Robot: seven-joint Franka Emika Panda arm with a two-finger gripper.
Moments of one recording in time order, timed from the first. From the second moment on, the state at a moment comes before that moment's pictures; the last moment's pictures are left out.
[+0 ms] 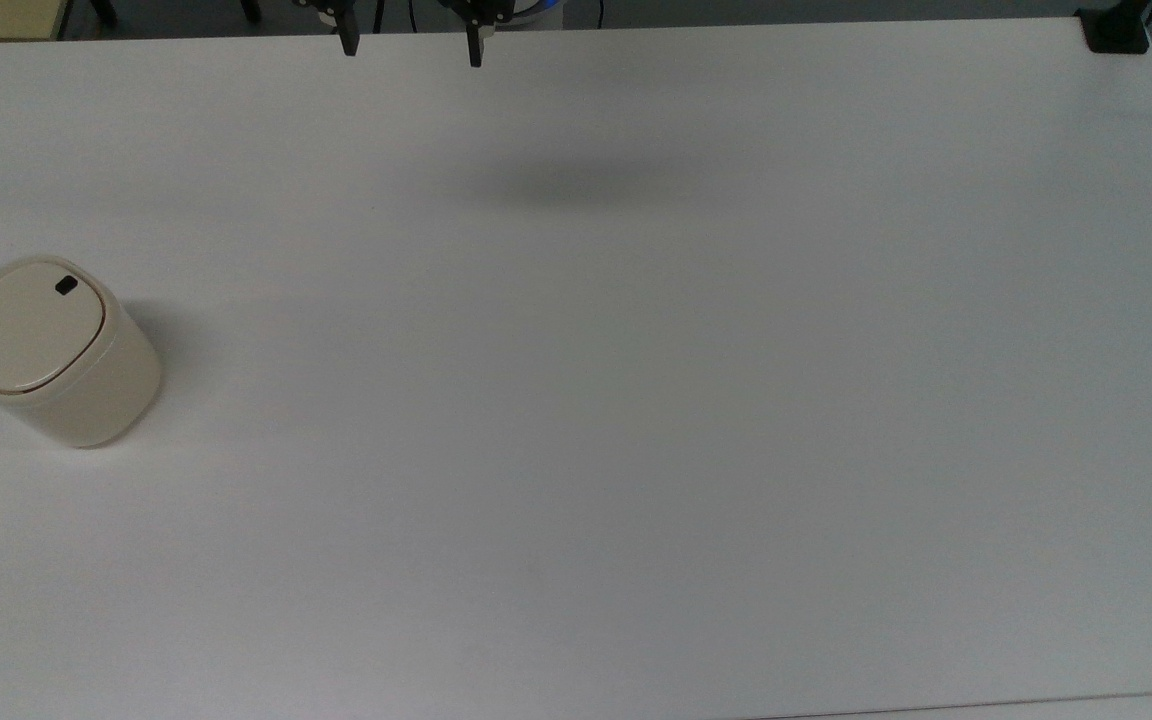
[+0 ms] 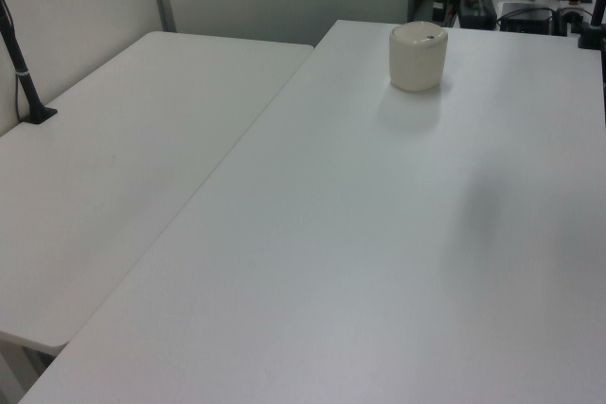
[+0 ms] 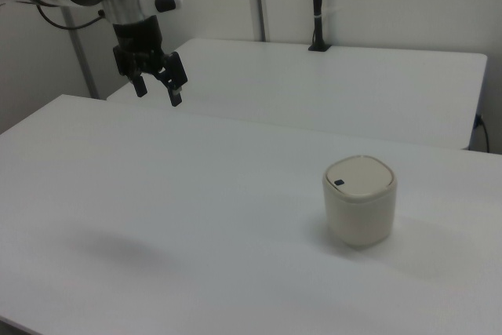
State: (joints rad) arm 0.07 0.00 -0.08 -1.60 -0.01 1.67 0.07
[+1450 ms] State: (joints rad) arm -0.06 0.01 -0.08 -1.60 -0.01 1.78 -0.07
